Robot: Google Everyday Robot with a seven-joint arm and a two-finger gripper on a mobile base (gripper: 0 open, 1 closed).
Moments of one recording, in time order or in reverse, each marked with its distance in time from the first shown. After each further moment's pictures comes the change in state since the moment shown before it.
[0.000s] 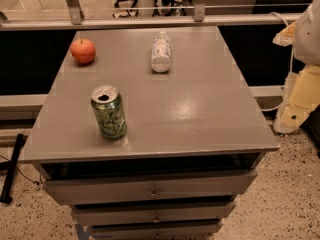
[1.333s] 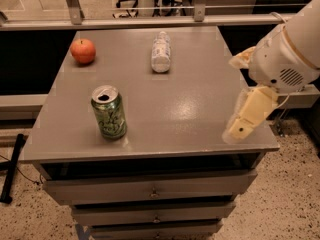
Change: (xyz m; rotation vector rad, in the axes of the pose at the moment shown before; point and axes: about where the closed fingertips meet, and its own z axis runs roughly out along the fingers) arm -0.064 0.025 0.049 -0.125 -0.293 0.039
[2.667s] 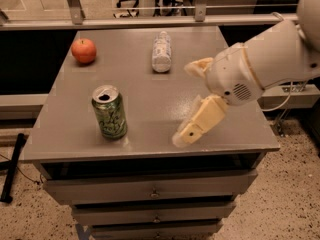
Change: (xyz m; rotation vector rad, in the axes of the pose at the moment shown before) arm -0.075 0.024 0.051 -0.100 -0.331 -0.023
